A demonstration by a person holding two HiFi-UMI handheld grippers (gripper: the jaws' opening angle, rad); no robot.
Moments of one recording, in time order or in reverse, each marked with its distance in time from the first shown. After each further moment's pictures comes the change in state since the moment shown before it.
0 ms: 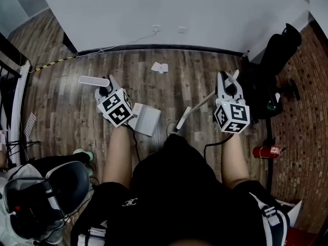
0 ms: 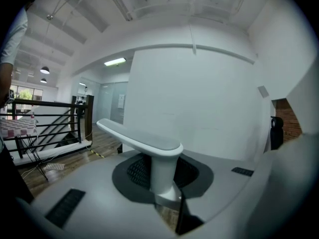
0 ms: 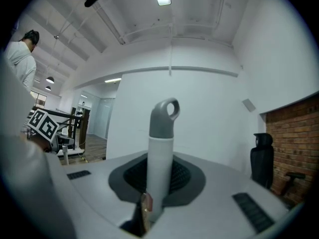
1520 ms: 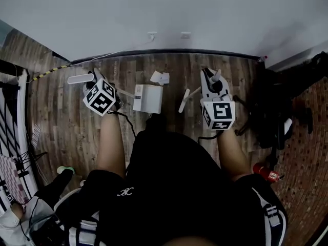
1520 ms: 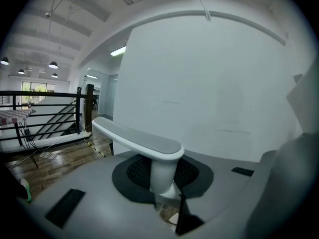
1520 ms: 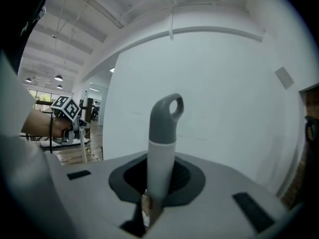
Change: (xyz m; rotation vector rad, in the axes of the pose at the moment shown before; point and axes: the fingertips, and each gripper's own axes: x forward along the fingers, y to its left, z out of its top) left arm 0.364 -0.119 0.032 -0.081 0.074 0.164; right arm 0.372 -0.111 -0.087 -0.031 0.119 0.195
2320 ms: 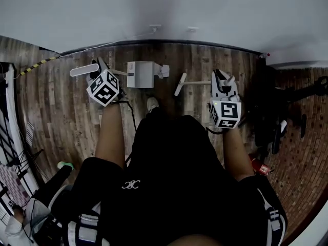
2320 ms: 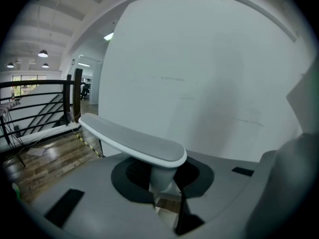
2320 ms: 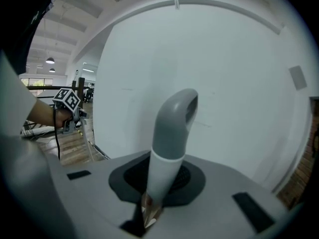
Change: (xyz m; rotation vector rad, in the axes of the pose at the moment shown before) left arm 0.198 -0.004 -0.038 -0.006 0.136 -0.067; right arm 0.149 -0.015 -0.042 -0.053 0.229 -0.055
